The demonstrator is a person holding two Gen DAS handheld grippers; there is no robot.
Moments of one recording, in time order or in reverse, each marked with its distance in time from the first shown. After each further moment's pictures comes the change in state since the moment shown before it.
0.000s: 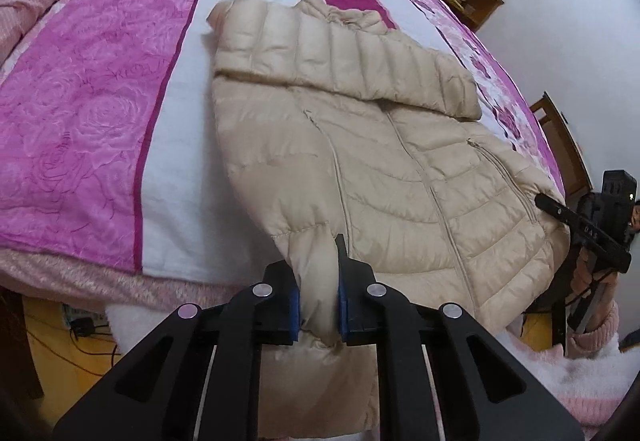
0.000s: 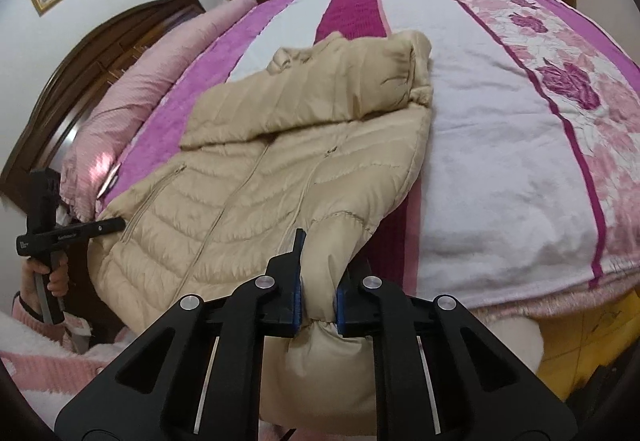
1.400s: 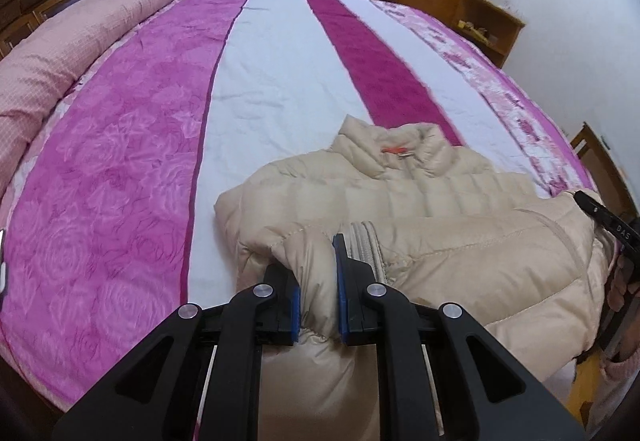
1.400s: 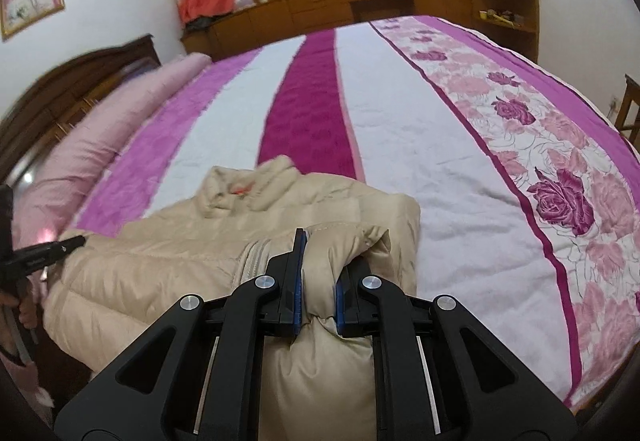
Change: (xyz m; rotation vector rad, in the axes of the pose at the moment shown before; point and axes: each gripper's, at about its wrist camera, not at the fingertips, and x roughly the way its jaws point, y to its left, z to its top) left arm 0.042 0.010 0.165 0.080 -0.197 0.178; right arm 0.075 -0.013 0.146 -0.010 -0.215 -0.199
